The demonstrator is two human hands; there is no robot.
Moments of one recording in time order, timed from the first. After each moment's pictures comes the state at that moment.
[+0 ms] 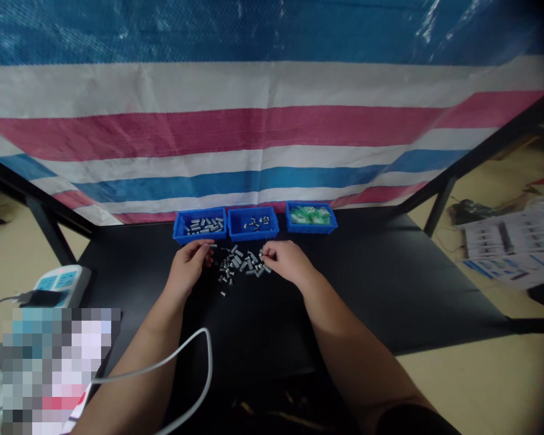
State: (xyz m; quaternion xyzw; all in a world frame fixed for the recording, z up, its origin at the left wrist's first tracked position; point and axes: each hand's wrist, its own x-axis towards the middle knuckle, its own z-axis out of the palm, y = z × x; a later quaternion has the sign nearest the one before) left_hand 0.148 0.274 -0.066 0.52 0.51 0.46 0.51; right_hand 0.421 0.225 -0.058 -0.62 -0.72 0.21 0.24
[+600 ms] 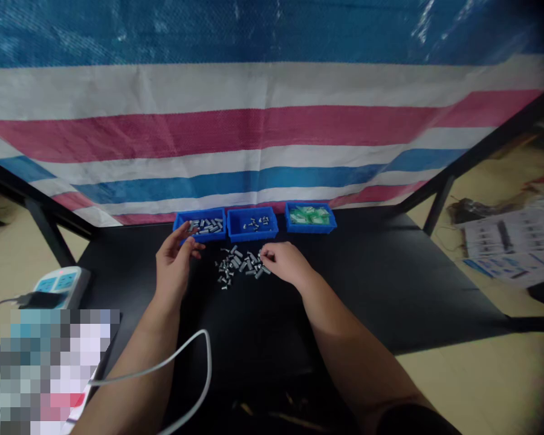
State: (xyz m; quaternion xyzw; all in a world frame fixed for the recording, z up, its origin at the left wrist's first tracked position) left_hand 0.145 0.274 -0.054 0.48 0.43 0.61 0.47; right_hand 0.418 0.224 -0.058 -0.61 -0.73 0.20 0.23
